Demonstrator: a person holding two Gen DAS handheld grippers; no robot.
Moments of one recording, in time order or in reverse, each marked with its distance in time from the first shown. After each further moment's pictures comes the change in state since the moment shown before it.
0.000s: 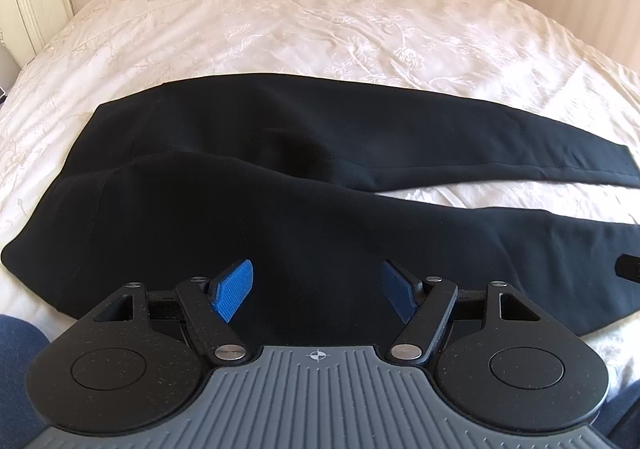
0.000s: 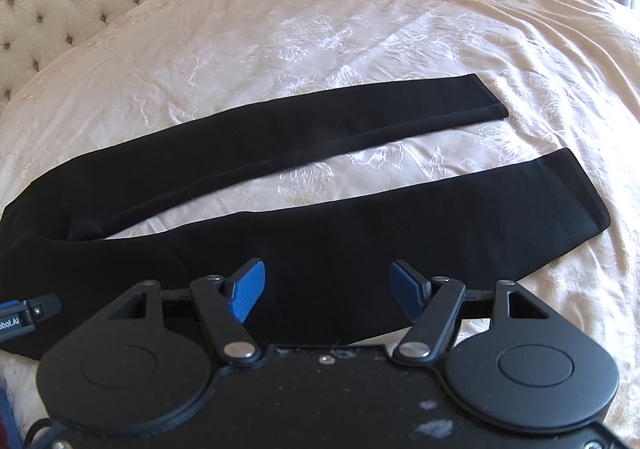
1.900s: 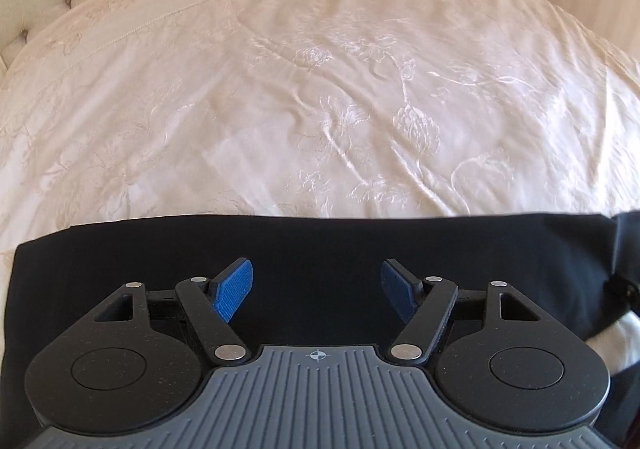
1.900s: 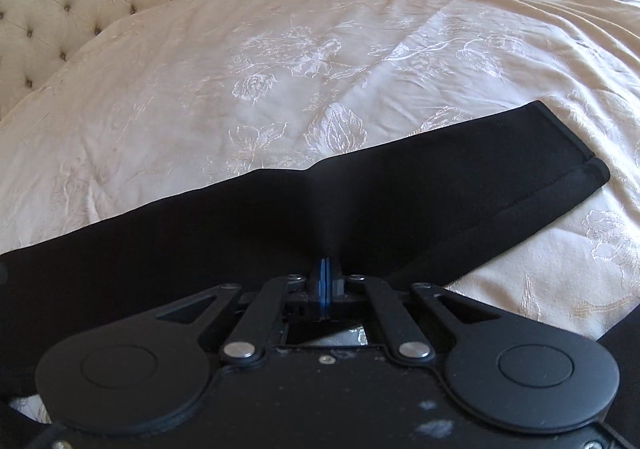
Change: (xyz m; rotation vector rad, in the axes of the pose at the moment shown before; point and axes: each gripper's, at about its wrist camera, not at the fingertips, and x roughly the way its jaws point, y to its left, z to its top) left arm 0.125 -0.025 0.165 0.072 0.060 -0.042; right arm 0.159 -0.010 0.094 0.078 -0.079 0.020
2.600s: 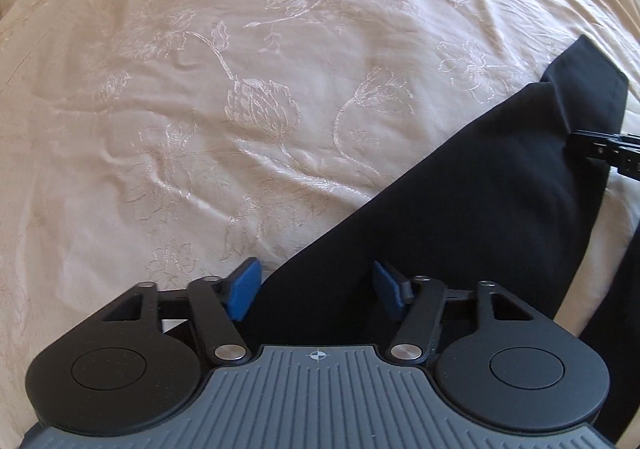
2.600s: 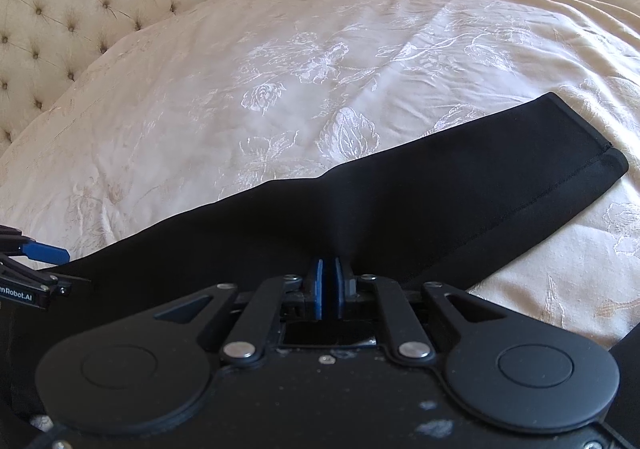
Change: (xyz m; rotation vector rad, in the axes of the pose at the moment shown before) left arm 0.061 -0.049 0.014 0.595 0.118 -0.284; right arm 0.005 -0.004 0.004 0.055 -0.018 0.064
